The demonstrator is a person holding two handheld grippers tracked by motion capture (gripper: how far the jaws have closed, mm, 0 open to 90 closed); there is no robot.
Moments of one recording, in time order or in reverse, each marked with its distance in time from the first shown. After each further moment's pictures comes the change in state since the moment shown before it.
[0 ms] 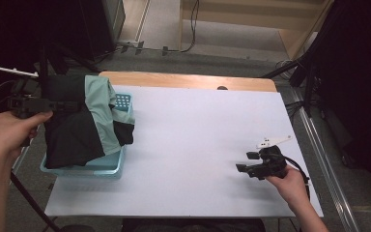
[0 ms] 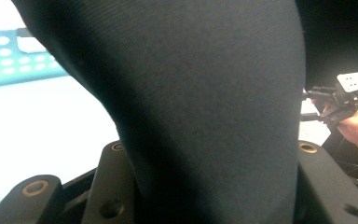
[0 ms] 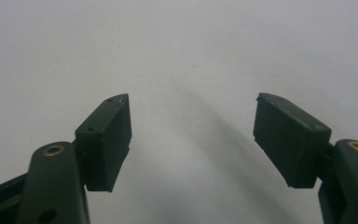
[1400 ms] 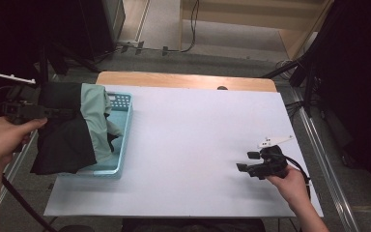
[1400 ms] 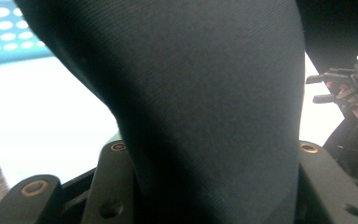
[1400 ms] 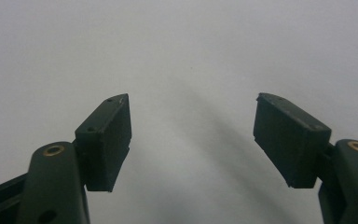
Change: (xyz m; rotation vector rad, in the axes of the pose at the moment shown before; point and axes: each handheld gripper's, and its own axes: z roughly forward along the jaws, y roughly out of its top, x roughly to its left) left arm 0.007 -0.008 0.003 0.063 0.021 0.015; right arm -0.001 0.000 -0.003 -0.007 0.000 0.015
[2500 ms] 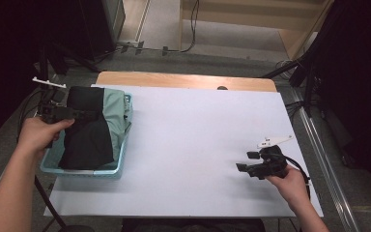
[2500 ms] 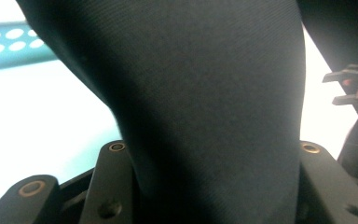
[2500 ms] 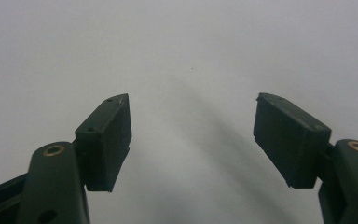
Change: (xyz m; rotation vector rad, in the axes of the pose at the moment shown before) left arm 0.024 0.001 0.062 0.032 -0.010 0.010; right arm 0.000 0.001 0.001 0.002 -0.003 -0.010
